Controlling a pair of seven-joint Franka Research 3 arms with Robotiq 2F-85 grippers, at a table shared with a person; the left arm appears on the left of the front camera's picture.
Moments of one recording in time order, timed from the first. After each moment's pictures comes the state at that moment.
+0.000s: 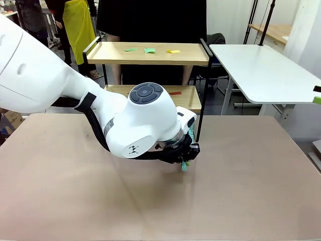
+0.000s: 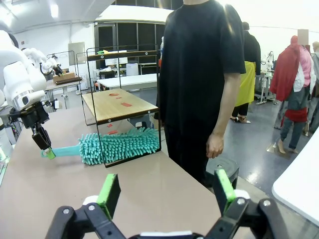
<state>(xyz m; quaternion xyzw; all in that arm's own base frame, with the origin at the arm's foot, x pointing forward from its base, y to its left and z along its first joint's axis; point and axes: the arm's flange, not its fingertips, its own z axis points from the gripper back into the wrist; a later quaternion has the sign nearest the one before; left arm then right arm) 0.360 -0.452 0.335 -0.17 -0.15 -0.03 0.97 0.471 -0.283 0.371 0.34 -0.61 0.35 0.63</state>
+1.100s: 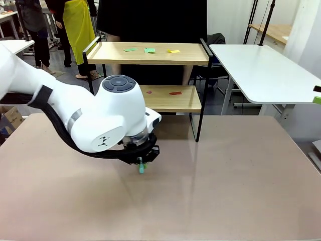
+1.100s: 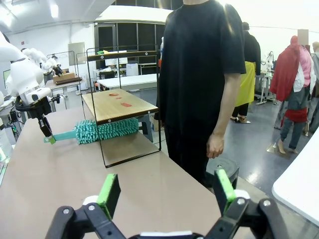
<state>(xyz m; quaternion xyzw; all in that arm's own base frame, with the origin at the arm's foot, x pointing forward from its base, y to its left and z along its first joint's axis) 0.366 -0.347 0.336 -0.05 -0.12 0.02 0.99 0.471 -0.283 0.371 0.34 -0.61 0.35 0.63</state>
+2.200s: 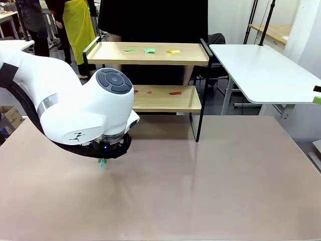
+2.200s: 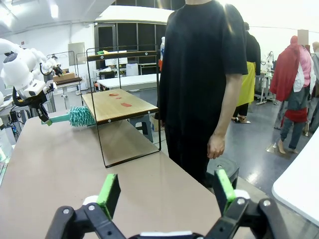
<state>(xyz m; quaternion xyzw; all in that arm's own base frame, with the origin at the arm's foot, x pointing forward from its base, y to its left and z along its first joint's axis) 0.344 -0.284 0.365 0.13 -0.17 0.04 0.98 0.471 -0.283 0.371 0.34 -0.61 0.35 0.63</state>
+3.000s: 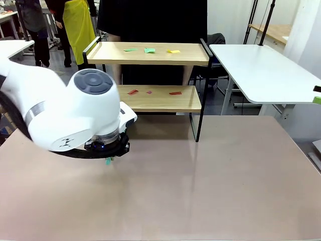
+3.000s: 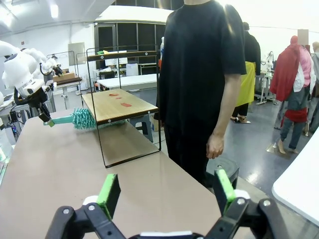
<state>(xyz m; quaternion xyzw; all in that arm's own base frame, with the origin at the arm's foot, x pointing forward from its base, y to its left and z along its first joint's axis) 0.346 -0.276 0.365 0.05 -0.19 -0.03 0.98 0.471 -0.283 0.371 0.34 -0.61 0.35 0.63</state>
